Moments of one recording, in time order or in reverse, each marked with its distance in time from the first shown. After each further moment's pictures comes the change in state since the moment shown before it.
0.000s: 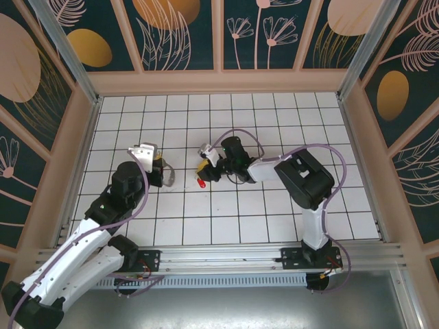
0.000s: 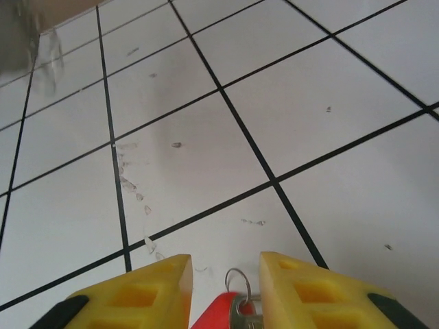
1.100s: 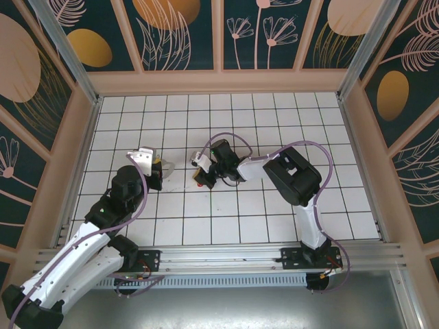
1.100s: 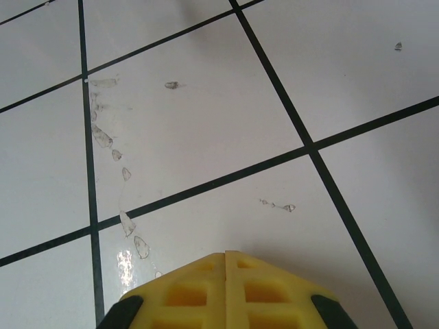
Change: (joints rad) left arm 0.000 -0.036 -0.043 0.000 -0.004 -0.014; right arm 0.050 0.099 0.118 -0.187 0.053 -0.132
